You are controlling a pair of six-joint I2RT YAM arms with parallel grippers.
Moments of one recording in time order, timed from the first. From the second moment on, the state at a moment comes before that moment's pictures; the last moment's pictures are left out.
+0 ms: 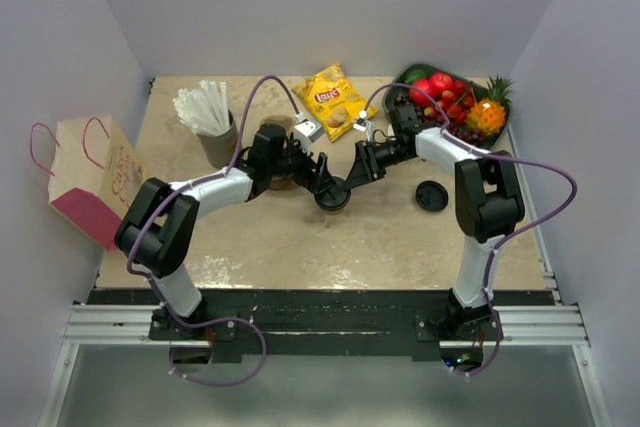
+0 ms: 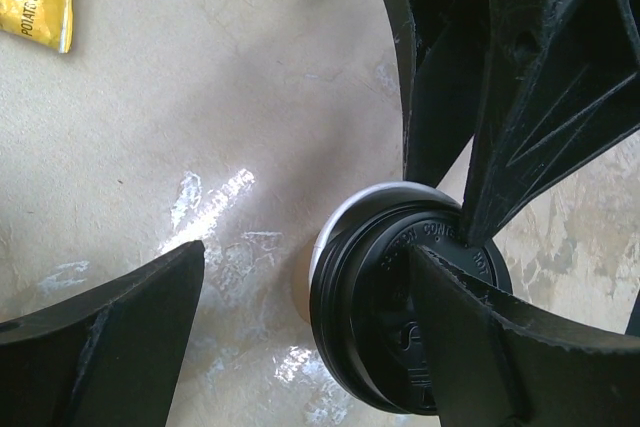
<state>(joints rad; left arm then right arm) -0.50 1.72 0.99 0.22 0.49 -0.08 0.28 1.96 1.38 -0.62 -1.04 -0.11</state>
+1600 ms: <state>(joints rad) -0.46 1.67 0.97 0.16 0.65 -0.15 0.36 1.93 1.44 -0.64 -0.82 -0.11</state>
